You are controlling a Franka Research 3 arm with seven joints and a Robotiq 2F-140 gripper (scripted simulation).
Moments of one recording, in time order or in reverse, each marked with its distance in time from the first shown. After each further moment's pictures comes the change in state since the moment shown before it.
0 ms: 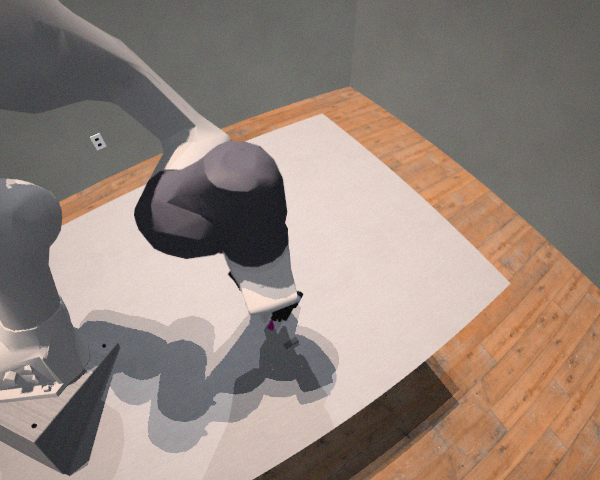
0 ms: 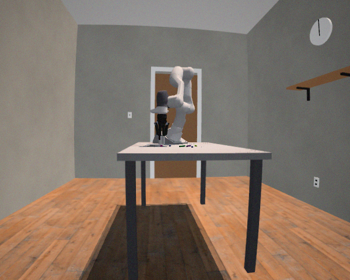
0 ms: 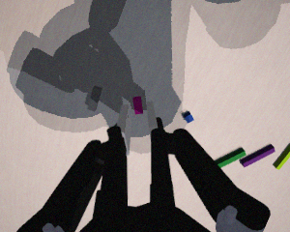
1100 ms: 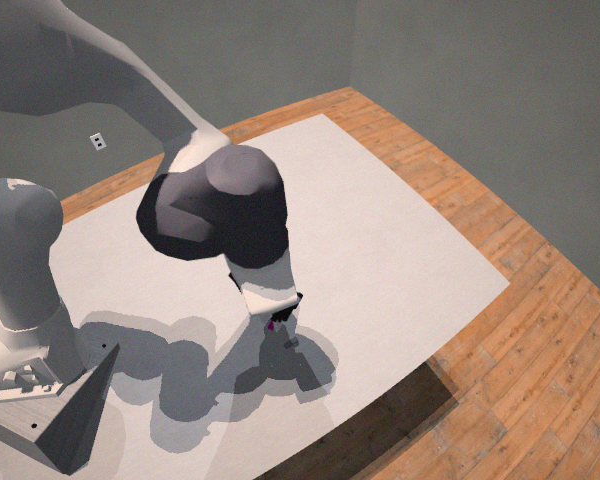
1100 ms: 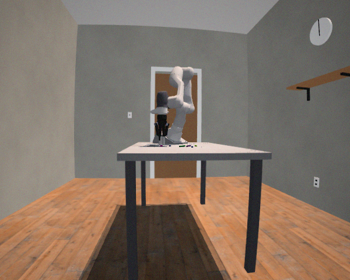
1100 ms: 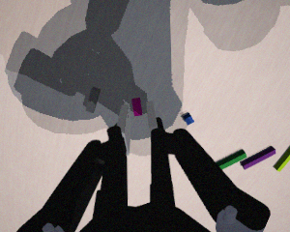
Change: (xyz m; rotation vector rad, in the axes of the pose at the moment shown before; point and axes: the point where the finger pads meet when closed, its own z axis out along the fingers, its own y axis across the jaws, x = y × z) arm 0.000 0.001 0.005 -0.003 0.001 -0.002
